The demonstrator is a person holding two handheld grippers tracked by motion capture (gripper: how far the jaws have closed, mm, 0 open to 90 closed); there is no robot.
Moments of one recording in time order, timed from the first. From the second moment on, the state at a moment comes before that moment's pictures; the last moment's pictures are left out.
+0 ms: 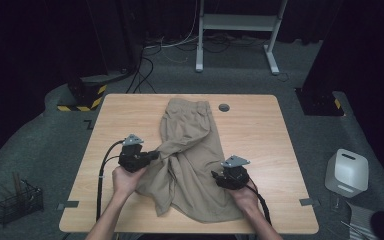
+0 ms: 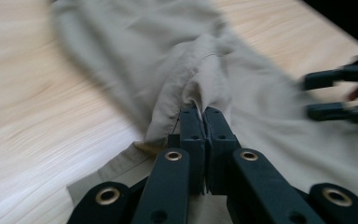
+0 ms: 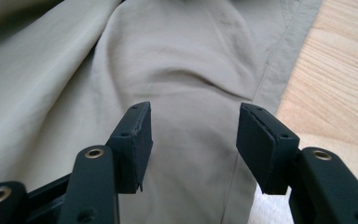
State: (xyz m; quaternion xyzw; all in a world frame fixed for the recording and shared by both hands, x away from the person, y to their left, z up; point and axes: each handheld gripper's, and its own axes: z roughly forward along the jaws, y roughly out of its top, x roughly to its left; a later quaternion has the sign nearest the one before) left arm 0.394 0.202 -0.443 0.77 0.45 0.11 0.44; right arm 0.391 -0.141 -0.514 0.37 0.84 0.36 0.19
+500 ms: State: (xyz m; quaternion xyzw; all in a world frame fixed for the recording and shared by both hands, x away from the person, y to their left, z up) left arm 0.410 0.131 -0.498 0.83 0.43 0.10 0.34; right arm 0.386 -0.145 -0.523 0.37 0.84 0.36 0.17
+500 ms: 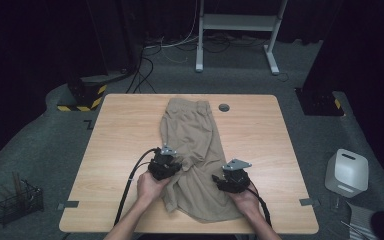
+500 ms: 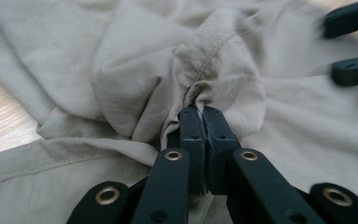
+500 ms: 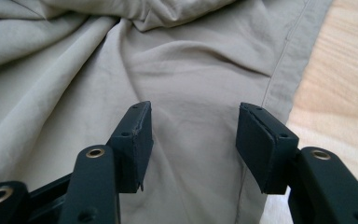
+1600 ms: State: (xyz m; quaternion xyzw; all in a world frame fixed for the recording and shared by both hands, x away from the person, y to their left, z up) left arm 0.416 0.099 -0.506 0.84 0.41 0.10 0.34; right arm 0.390 -0.128 -0.512 0.36 0.84 0.36 0.18
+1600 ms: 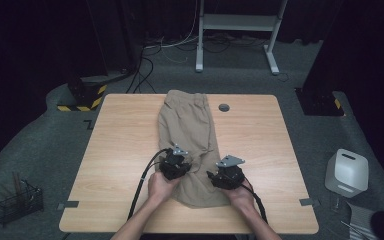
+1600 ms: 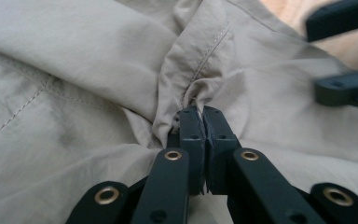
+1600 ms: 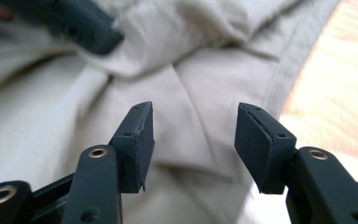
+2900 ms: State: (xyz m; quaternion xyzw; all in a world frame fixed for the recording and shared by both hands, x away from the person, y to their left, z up) left arm 0.368 0.137 -0.475 0.82 0.42 0.15 0.37; right arm 0.389 -0.136 -0.512 0.36 0.84 0.37 0.18
